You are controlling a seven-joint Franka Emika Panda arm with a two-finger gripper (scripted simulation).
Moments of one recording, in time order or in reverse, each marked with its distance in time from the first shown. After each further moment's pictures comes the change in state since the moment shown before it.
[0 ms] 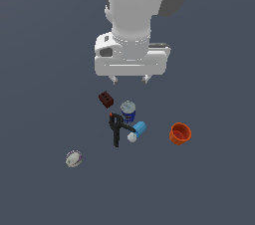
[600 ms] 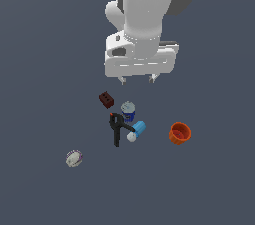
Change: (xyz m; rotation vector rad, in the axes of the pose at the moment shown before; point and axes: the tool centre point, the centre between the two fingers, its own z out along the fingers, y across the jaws) arm 0.000 -0.025 -0.002 -0.003 0.011 -0.080
